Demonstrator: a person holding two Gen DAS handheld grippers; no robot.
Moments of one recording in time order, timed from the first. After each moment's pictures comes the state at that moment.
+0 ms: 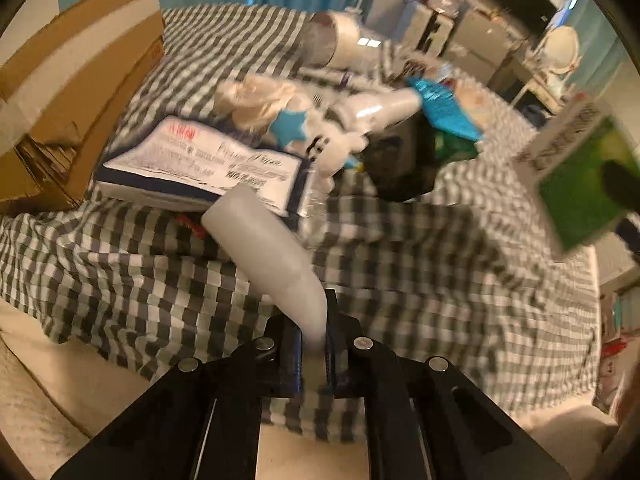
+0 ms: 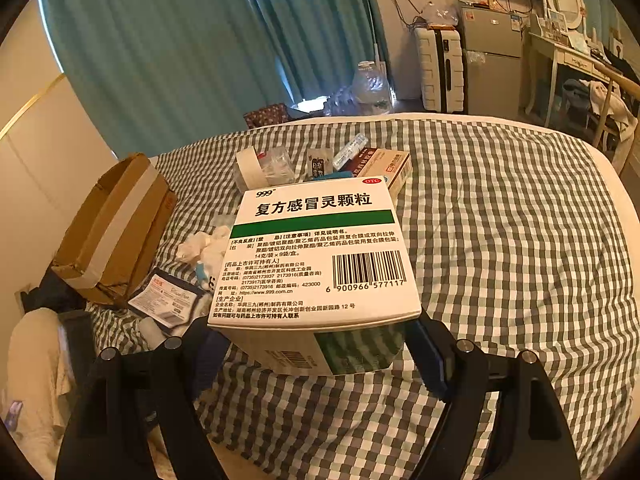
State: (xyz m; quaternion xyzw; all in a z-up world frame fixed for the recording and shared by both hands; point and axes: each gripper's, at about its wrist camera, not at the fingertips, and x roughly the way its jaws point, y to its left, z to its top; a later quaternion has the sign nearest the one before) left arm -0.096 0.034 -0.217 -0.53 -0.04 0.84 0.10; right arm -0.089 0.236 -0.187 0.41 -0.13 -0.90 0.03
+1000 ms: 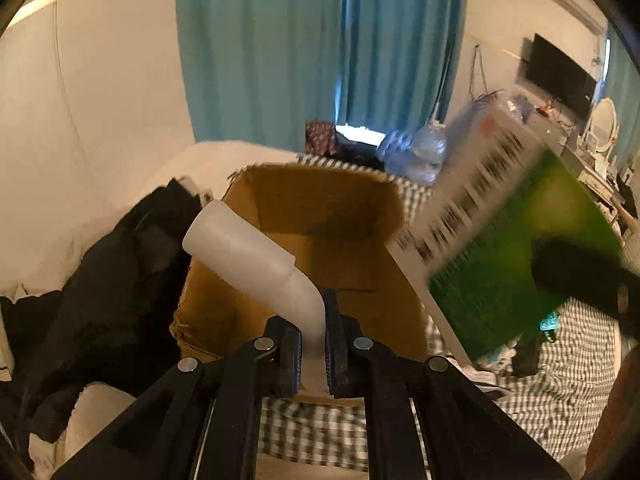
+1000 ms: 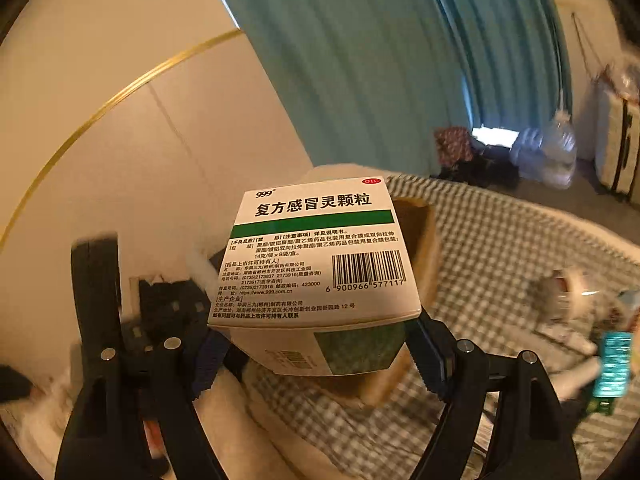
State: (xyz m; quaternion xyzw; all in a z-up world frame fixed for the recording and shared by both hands) left arm -0.192 -0.229 -0.052 -0.40 -0.03 0.91 -0.02; right arm -0.221 -0.078 -0.065 0.37 -0.10 -0.87 0.30
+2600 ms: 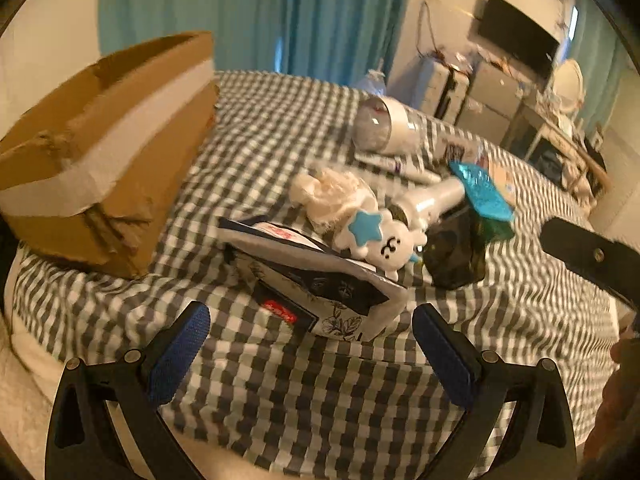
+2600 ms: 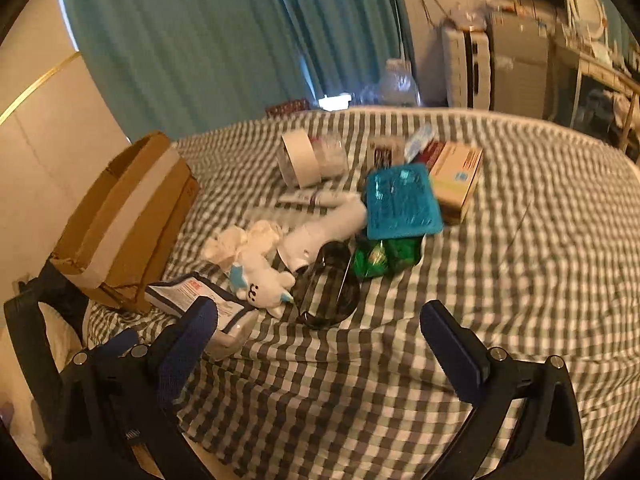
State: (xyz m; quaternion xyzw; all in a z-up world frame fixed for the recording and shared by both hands) left arm -0.129 -0.009 -0.216 -0.43 -0.03 0.90 0.06; right arm -0.123 0.172 -0.217 0.41 -0.12 -0.90 0.05
